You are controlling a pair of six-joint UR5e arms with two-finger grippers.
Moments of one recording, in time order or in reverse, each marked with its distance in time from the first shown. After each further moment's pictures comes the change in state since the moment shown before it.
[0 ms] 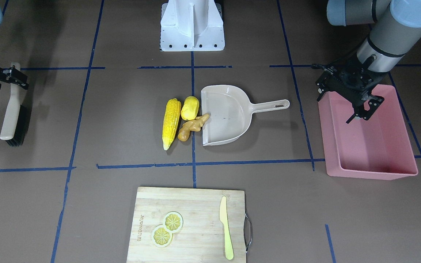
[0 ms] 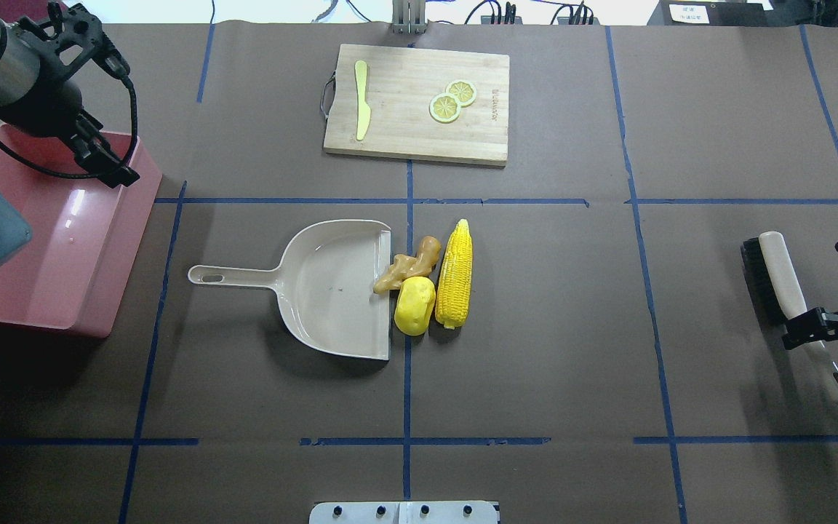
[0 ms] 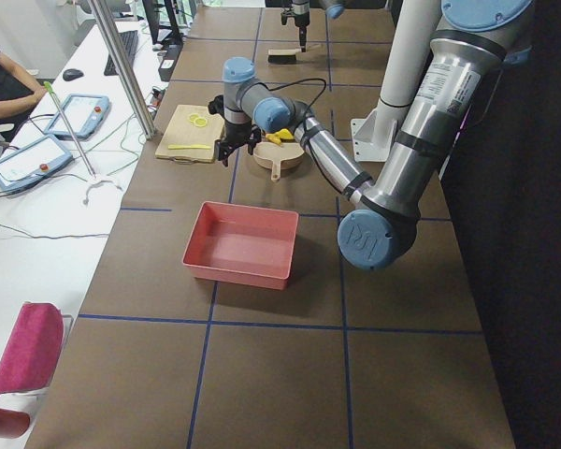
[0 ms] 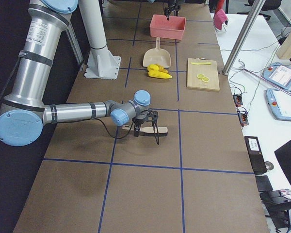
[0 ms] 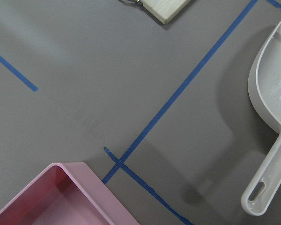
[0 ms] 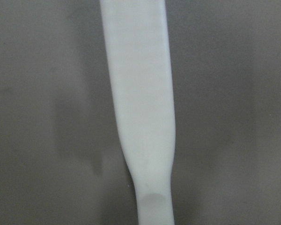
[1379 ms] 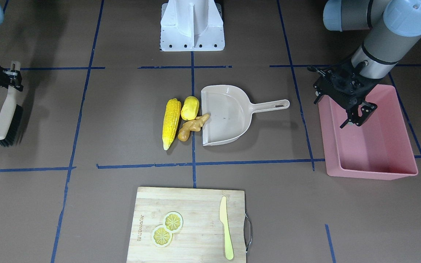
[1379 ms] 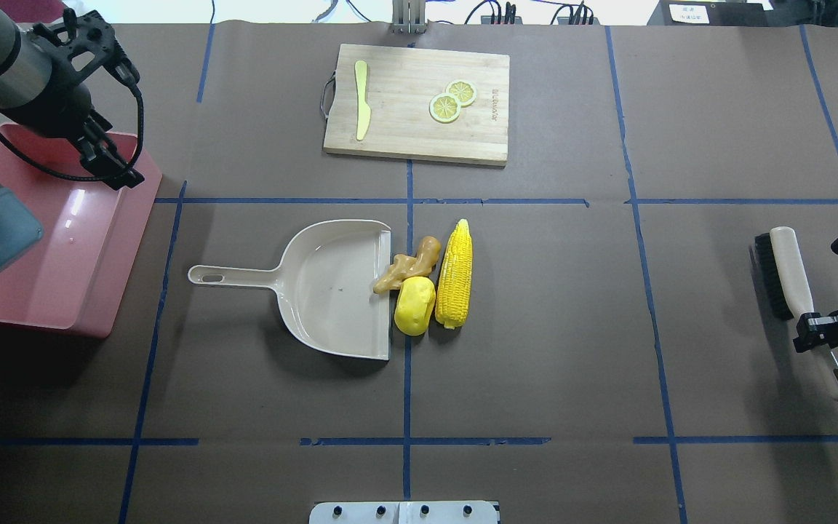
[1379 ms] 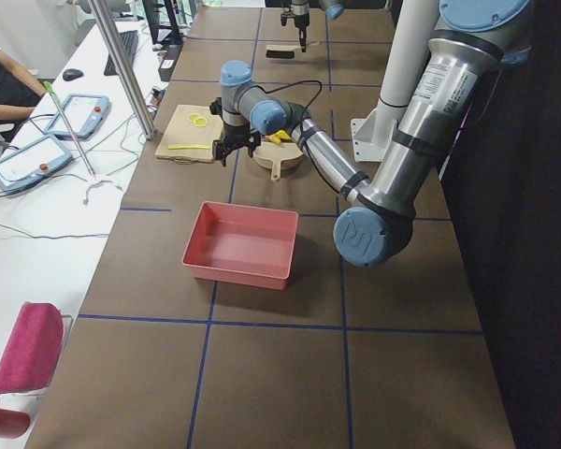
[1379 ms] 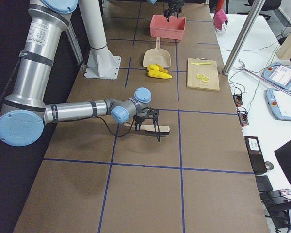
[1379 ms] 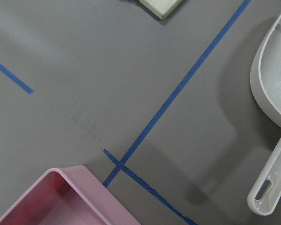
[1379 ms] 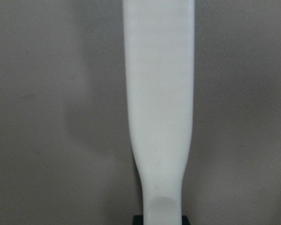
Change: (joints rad) left arm 0.017 -0.020 0.032 -0.017 -0.002 0.142; right arm 0.021 0.010 0.058 -0.049 0.002 0.003
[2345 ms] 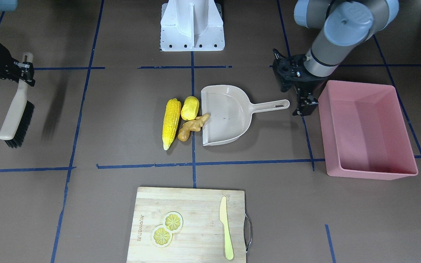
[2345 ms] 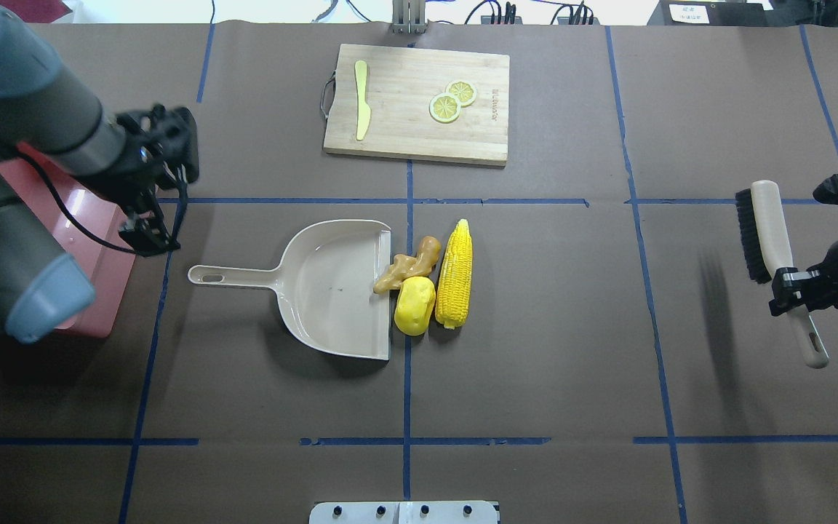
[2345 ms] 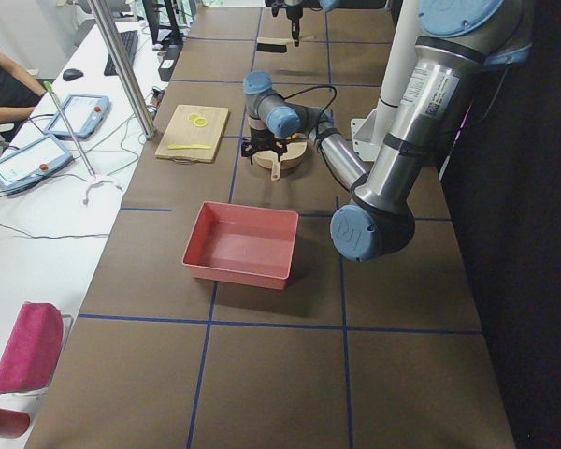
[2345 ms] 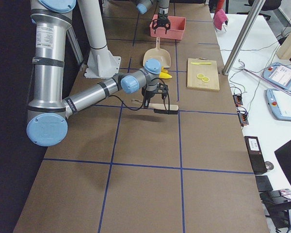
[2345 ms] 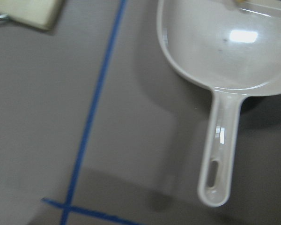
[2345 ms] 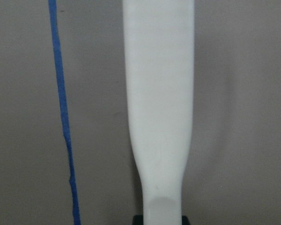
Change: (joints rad) left arm 0.252 -0.007 -0.007 0.003 0.012 0.281; right arm 0.025 0.205 0.170 -0.382 0.010 0.001
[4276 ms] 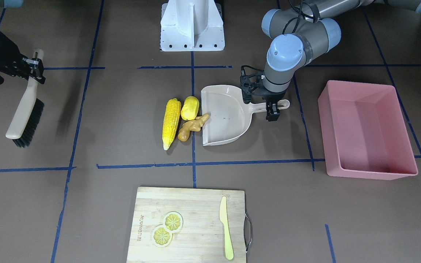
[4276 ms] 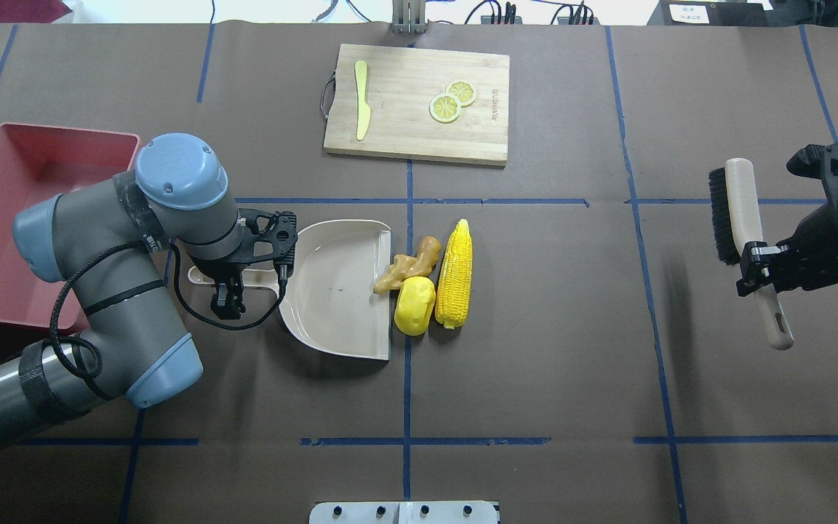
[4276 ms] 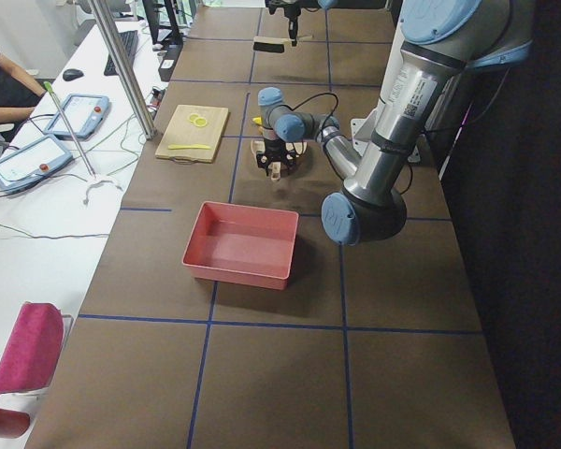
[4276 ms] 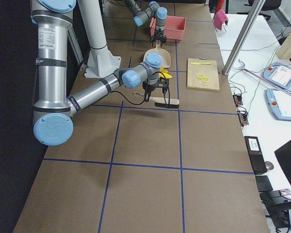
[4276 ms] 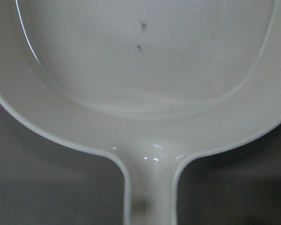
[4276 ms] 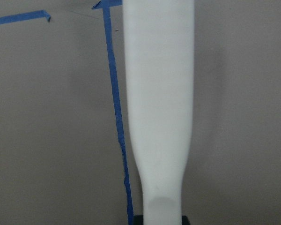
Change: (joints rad) left arm 0.119 -0.083 0.172 0.022 0.163 -0.006; right arm -0.001 0.026 0.031 -0.009 0.028 0.071
